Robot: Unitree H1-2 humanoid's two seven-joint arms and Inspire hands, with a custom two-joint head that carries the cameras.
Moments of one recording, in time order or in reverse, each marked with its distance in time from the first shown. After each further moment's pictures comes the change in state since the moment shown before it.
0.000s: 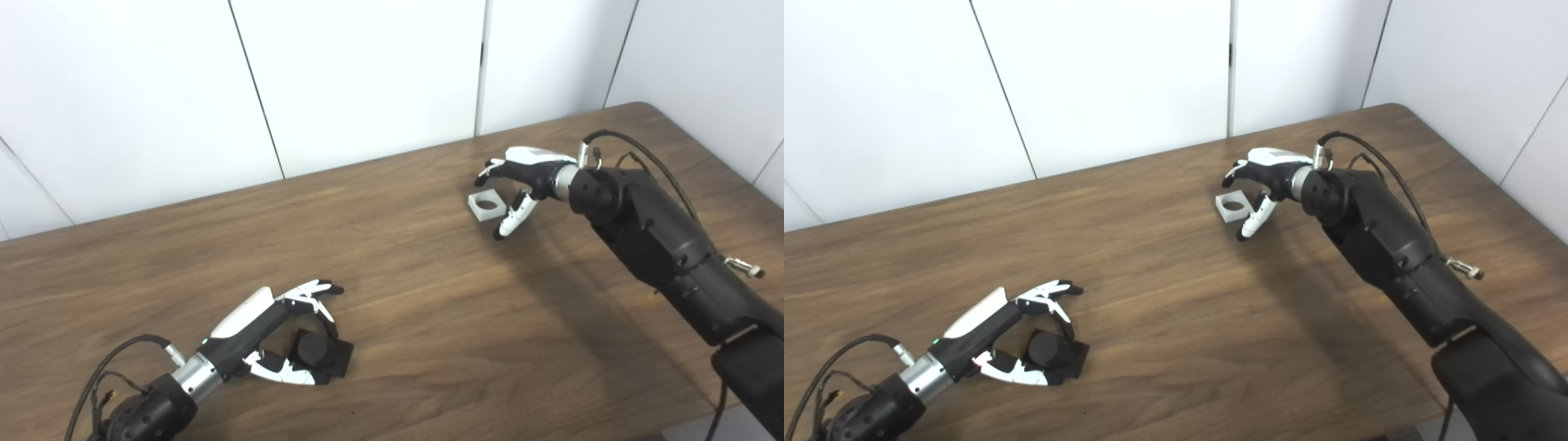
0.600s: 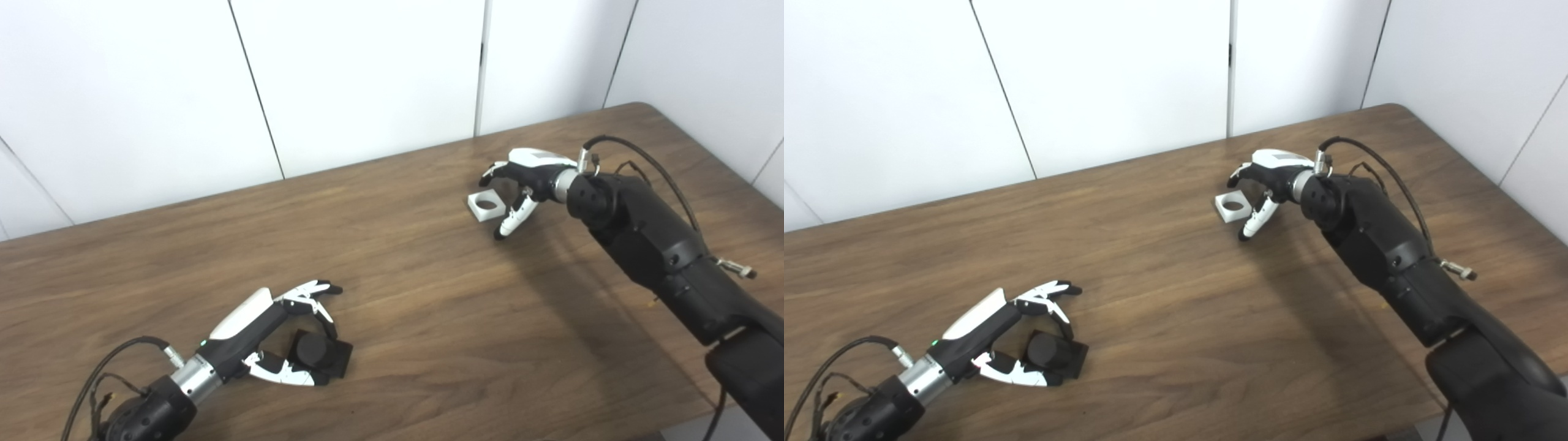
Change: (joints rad) left arm 0.009 0.001 0.003 -0.016 0.004 0.009 0.003; right arm -0.018 0.014 0.009 0.123 0.002 -0.054 -0.116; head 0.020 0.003
